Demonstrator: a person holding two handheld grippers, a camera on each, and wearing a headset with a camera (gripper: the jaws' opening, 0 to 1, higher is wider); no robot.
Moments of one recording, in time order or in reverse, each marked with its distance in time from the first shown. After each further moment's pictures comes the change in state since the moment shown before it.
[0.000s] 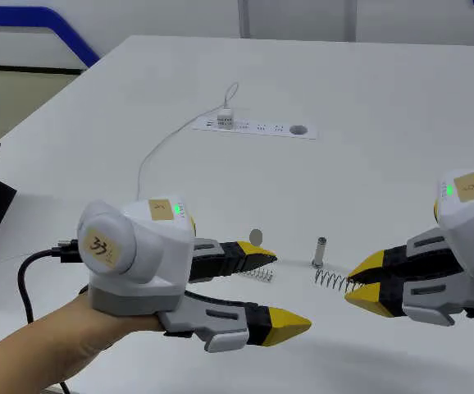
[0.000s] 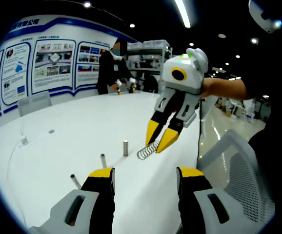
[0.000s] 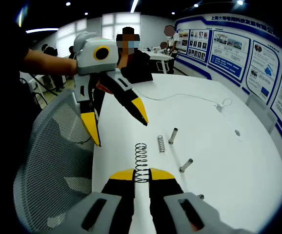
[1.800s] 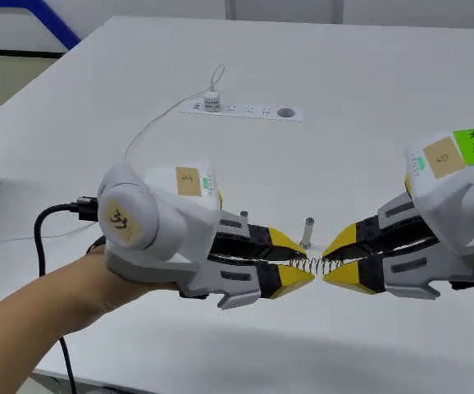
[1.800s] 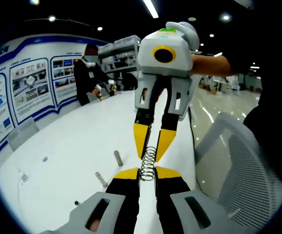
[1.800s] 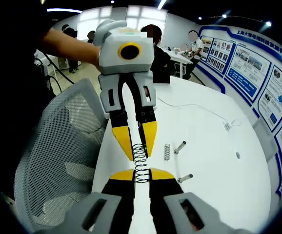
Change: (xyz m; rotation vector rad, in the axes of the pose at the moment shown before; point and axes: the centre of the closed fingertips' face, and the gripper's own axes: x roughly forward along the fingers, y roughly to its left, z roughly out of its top) left arm 0.015 -0.015 0.011 0.298 0.063 -0.099; right arm -0.001 0.014 0.018 -0.231 0.057 0.046
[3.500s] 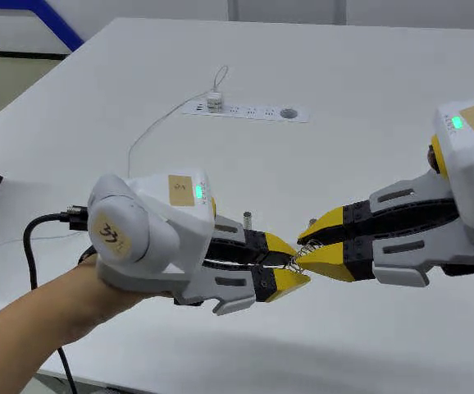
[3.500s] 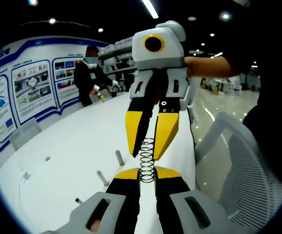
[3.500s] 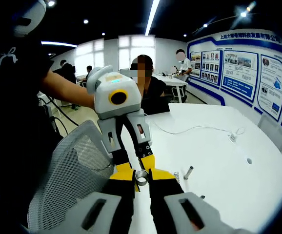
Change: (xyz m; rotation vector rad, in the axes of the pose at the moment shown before) left arm -0.009 -0.002 0.002 -0.050 -0.038 0.018; right arm -0.007 0.002 0.055 0.193 -0.319 0.057
